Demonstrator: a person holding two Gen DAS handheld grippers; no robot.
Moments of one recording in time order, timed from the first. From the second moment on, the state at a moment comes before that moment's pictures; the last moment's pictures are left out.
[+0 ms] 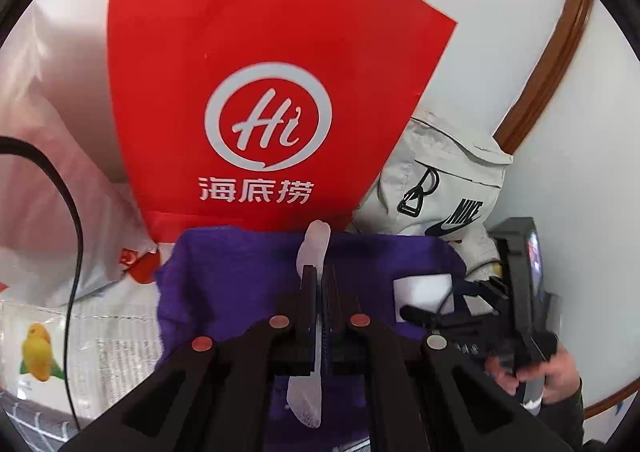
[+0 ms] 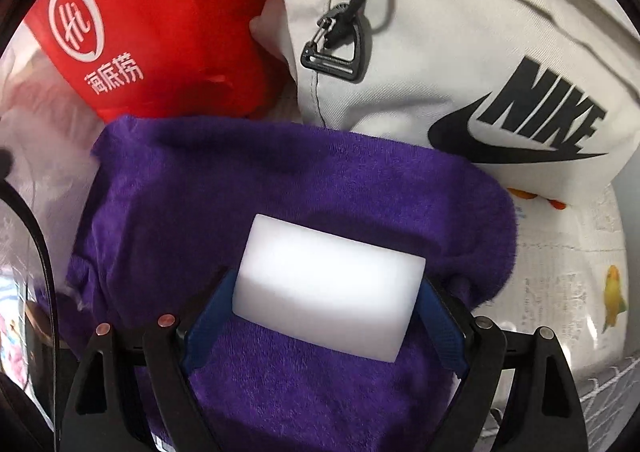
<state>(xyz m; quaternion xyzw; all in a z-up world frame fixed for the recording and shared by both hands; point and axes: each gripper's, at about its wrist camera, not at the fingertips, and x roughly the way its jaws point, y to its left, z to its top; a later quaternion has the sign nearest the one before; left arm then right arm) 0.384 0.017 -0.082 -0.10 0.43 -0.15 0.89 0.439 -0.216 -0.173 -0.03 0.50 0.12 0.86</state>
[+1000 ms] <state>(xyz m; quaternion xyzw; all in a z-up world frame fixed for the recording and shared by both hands) 0.354 0.041 -0.070 -0.08 0.46 -0.07 0.88 0.286 -0.231 -0.092 -0.01 0.41 0.16 0.90</state>
